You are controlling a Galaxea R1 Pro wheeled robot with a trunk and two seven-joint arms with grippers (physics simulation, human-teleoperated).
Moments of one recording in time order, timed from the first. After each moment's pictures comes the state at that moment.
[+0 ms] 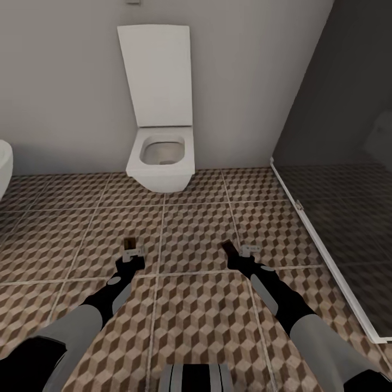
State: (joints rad) left arm -0.88 0.04 -0.26 -0.29 0.36 -0.24 0.09; right arm -0.75 -0.06 0.38 -0.77 -0.50 0.25 -0.02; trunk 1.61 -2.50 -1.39
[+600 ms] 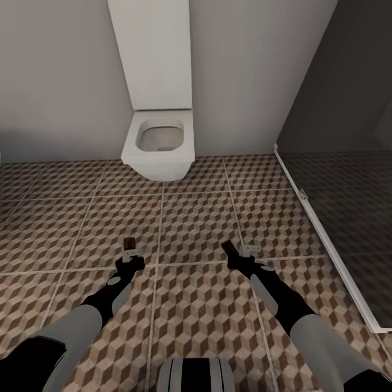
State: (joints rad) left arm -0.88 0.04 -0.26 -0.29 0.36 -0.24 0.09; right arm -0.75 -0.06 0.38 -0.77 -0.50 0.25 -0.02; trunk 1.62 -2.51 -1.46
